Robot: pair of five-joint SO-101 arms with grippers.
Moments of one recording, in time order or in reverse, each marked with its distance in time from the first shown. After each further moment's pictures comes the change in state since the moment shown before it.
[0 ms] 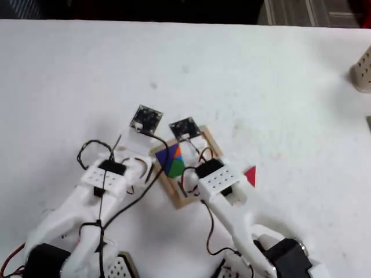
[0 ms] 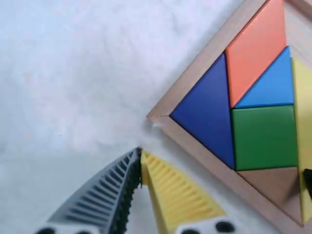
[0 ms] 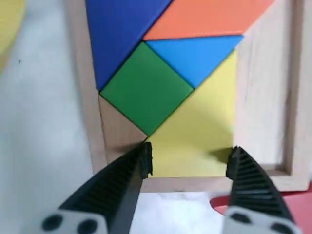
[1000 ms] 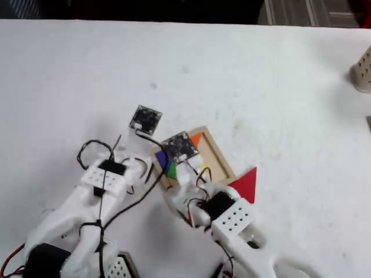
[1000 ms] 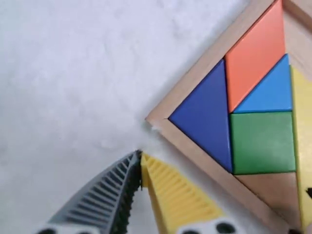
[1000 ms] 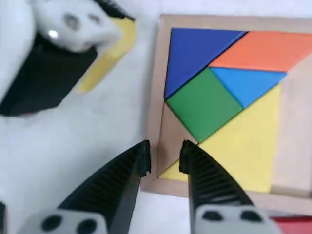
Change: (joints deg) left arm 0.0 0.0 0.0 0.0 0.0; right arm -6.5 -25.8 15.0 -10.4 -2.4
